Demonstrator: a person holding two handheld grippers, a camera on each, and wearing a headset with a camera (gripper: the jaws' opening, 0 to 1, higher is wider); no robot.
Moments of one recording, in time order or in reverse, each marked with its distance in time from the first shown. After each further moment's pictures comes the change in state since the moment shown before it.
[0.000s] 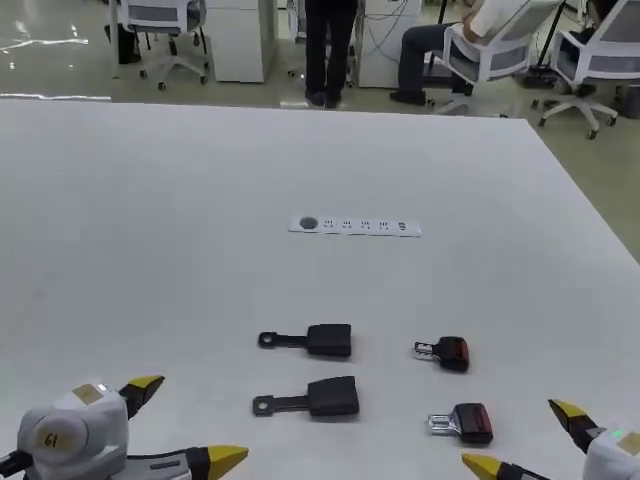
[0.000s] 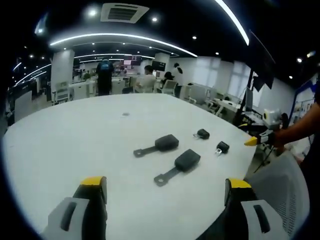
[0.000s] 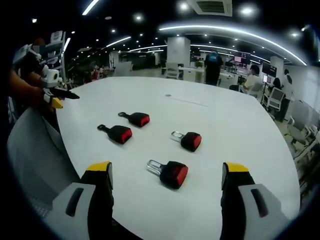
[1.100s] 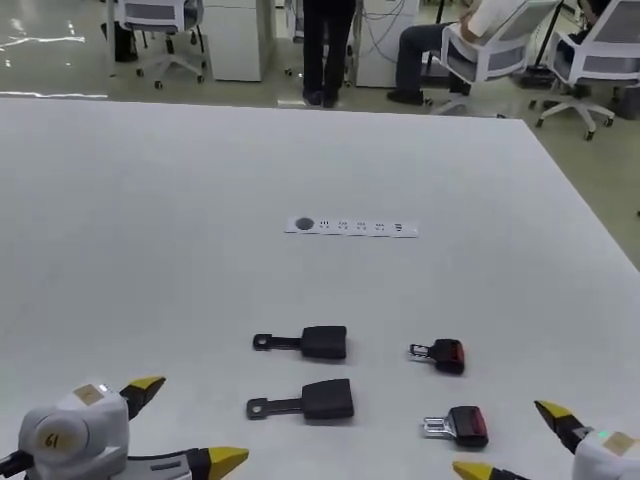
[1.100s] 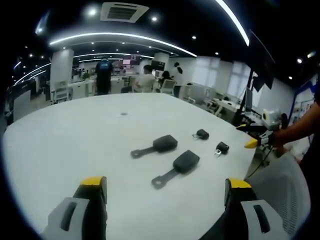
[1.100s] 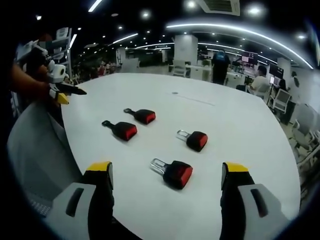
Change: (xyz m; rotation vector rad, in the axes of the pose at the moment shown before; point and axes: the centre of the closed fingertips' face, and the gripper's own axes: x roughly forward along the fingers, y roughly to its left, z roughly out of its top) left arm 0.010 -0.007 0.003 -0.003 0.003 -0.010; right arm 0.008 0.005 -0.005 -0.035 0.025 0.056
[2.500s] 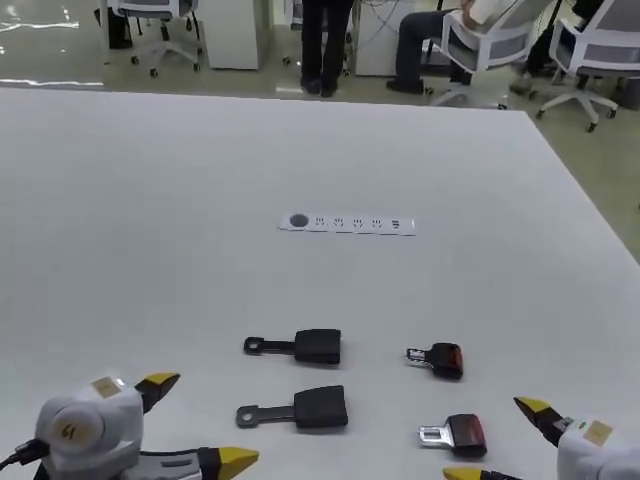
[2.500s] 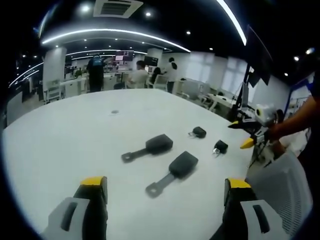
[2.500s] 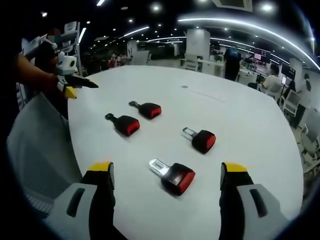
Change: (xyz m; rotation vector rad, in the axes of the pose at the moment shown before) left arm 0.037 -0.006 0.004 0.020 0.044 -0.058; right arm 0.029 -0.003 -0.006 -0.043 0.062 0.097
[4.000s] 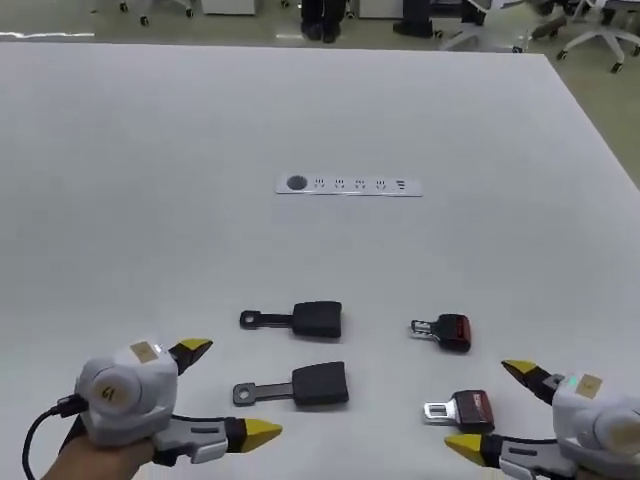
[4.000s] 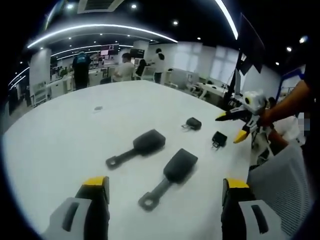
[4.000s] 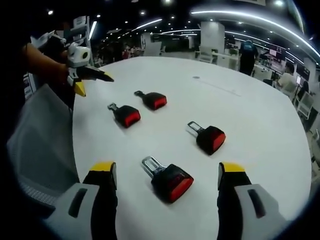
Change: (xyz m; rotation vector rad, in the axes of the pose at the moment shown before) left arm 0.051 -0.002 -0.008 0.071 0.085 -0.092; right arm 0.033 -0.011 -0.011 -0.044 0.073 0.135
